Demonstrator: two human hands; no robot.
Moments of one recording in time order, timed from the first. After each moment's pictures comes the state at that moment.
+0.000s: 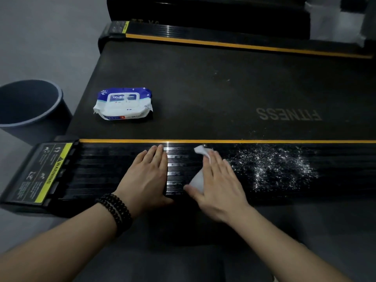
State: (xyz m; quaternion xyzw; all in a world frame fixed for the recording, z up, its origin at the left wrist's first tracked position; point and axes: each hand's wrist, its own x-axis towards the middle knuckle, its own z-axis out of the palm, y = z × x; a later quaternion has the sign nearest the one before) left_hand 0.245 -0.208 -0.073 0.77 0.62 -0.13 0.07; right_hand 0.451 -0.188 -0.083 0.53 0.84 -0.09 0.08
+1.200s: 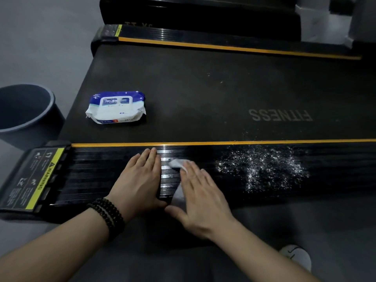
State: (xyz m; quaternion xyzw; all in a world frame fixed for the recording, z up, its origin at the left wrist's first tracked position) left_hand 0.247 -0.208 -0.072 0.77 0.62 -0.12 0.07; right_hand 0.440 -0.209 -0.090 0.46 0.88 -0.11 0.04
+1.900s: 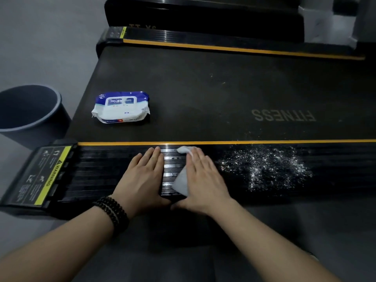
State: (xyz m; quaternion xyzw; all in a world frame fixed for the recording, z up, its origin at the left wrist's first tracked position) left_hand 0.242 -0.211 -0.077 0.76 0.63 -0.07 0.08; right_hand 0.425 -0.177 -0.088 0.48 0.87 -0.09 0.07
